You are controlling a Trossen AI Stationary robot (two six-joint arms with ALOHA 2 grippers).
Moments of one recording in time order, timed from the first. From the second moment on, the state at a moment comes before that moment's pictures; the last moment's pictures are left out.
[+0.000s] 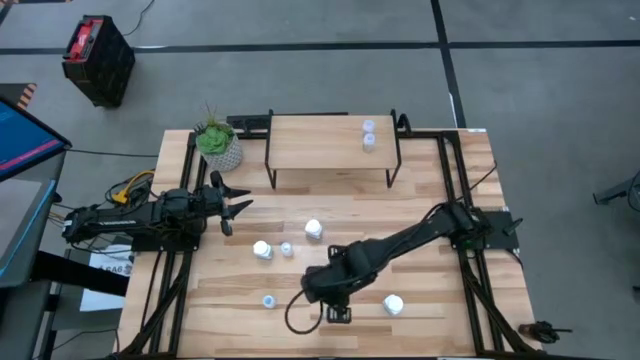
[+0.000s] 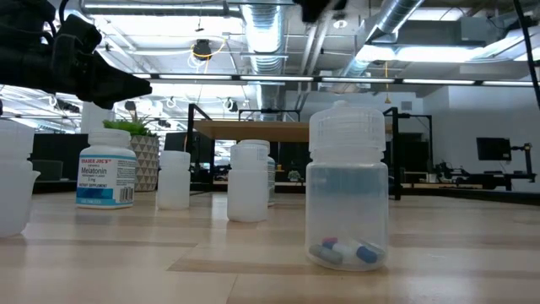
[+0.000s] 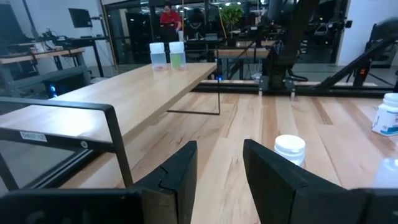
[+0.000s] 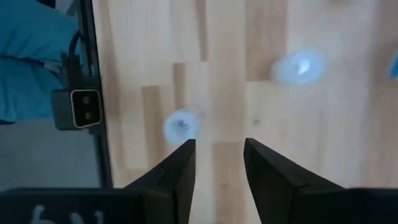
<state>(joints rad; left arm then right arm) 0.10 0.10 0.01 0.06 -0.19 0.04 0.43 2.20 2.18 -1.25 -0.05 0.51</state>
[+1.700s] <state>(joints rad) 0.10 0.10 0.01 0.06 -0.19 0.04 0.55 2.38 2.18 -1.22 0.06 0.84</state>
